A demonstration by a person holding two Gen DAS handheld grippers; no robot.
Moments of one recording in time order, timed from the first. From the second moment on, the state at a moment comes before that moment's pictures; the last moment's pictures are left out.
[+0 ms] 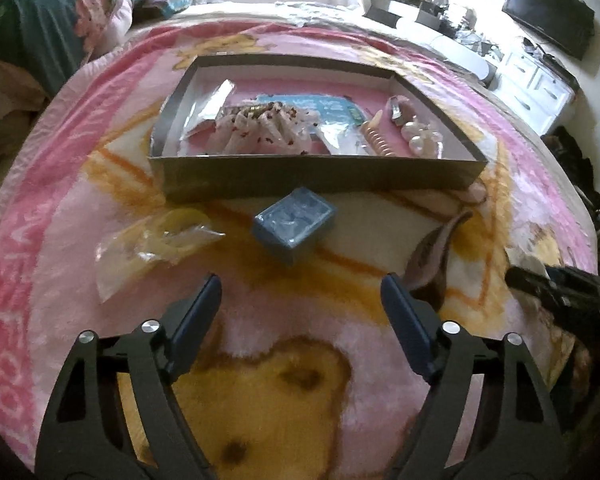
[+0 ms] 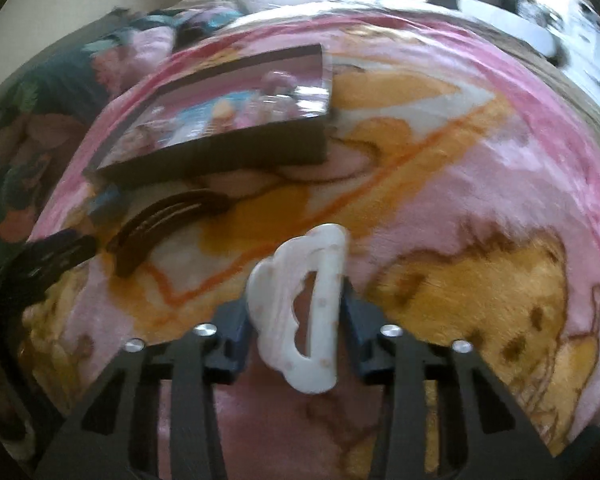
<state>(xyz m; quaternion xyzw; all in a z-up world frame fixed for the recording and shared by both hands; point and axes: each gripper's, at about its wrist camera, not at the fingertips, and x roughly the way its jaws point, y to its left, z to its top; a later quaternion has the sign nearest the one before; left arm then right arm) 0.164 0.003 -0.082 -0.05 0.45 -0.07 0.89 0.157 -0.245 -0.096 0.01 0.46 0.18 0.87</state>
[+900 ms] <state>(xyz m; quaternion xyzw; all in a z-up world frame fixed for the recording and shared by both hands) 0.184 -0.019 -0.064 -0.04 0.44 -0.07 0.89 0.133 -0.220 -0.055 -0.03 0.40 0.24 0.88</state>
